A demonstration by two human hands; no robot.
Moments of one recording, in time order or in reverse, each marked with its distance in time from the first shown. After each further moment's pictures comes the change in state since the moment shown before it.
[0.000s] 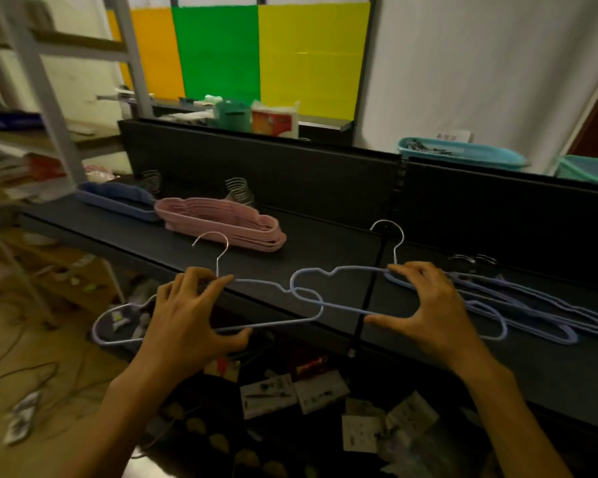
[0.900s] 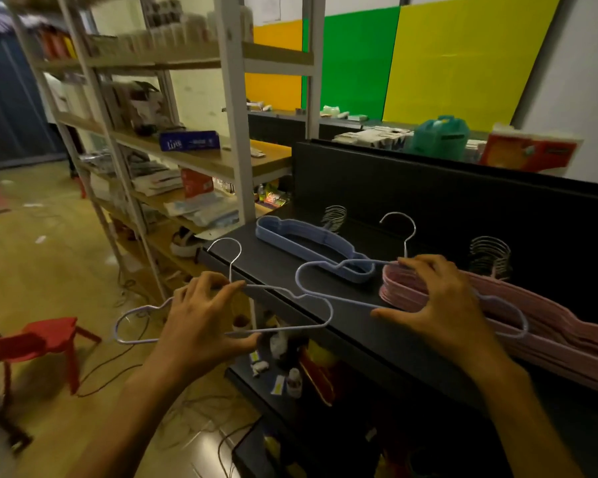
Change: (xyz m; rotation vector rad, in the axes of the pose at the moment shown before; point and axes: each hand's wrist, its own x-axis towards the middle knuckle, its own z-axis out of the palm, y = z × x) left_hand 0.086 -0.419 -0.018 0.065 0.045 -0.187; right_hand 0.256 -0.309 0.262 0.059 -0.053 -0.182
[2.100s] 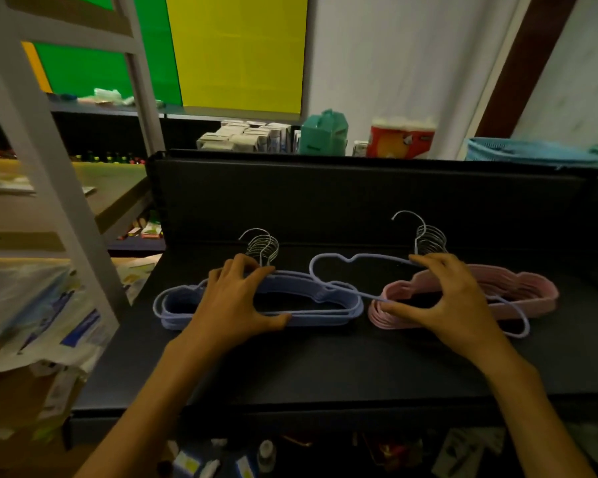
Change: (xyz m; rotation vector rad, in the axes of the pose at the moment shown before) left_hand 0.259 -0.009 0.090 -0.346 -0.329 0.662; right_hand 0.043 -0.039 0.031 -0.280 0.287 0.591
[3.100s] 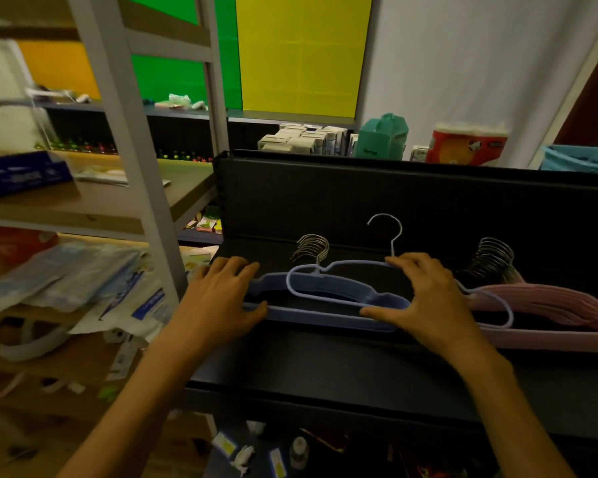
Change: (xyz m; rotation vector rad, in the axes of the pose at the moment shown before) left_hand -0.043 -0.042 -0.046 0.257 -0.055 -0.195; right_hand 0.022 -0.071 0.049 -0.037 -0.143 -0.168
